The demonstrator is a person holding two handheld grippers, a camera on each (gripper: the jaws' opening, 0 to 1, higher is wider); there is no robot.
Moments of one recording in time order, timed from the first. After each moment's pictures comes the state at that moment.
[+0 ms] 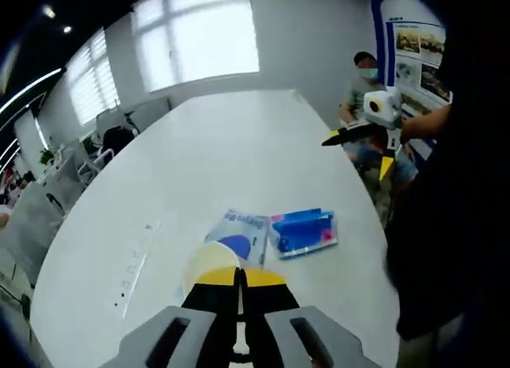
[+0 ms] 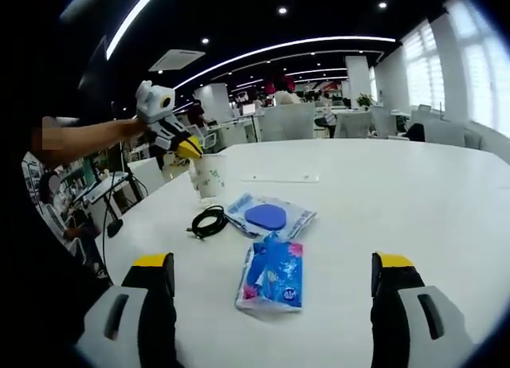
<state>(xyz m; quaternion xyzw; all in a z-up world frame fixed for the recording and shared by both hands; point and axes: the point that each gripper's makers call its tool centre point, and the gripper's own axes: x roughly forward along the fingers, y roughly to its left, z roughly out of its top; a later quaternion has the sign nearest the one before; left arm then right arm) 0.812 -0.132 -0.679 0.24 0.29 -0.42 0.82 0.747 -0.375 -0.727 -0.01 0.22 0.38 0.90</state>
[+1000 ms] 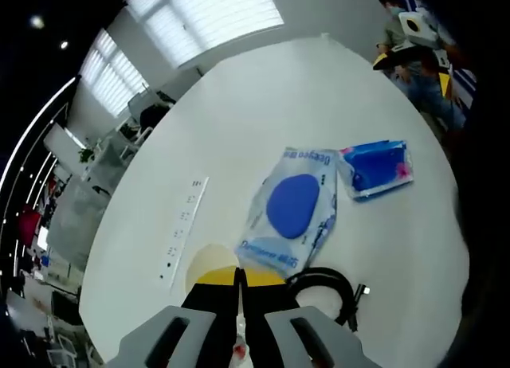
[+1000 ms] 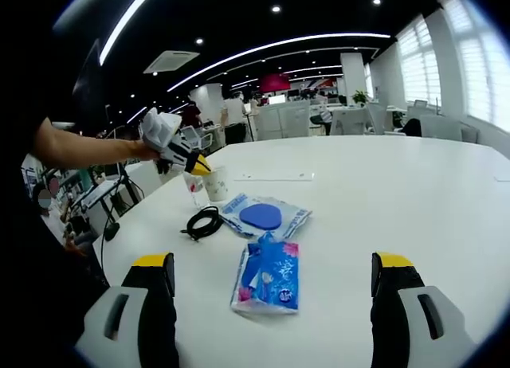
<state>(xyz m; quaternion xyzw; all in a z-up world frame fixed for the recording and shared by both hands) 0.866 -0.068 -0.759 0.38 0.31 -0.28 0.83 0.758 -0.378 -0.734 0.00 0.23 0.37 0.90</state>
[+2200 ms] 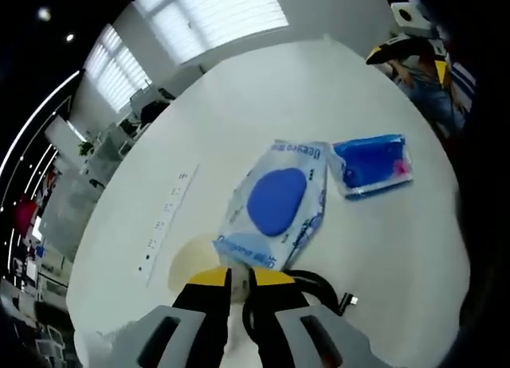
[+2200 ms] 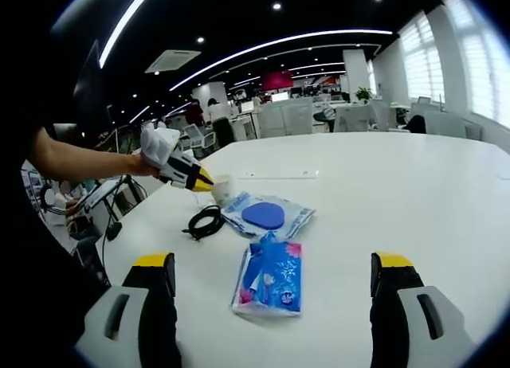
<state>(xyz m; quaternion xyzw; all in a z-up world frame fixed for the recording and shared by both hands) 0.845 -0.085 -0.779 0.34 0.32 -0.29 0.83 0.763 -0.372 -0.737 0.00 0.24 0.38 0.89</state>
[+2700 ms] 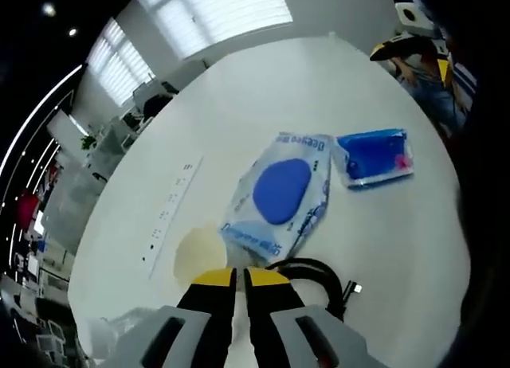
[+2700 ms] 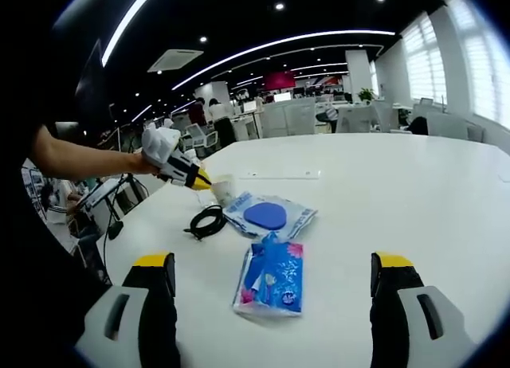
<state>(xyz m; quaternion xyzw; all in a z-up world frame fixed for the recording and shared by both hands) 0.844 -0.066 -0.779 0.35 0.33 -0.28 0.84 0.762 -0.372 -0.736 0.00 0.24 0.38 0.89</state>
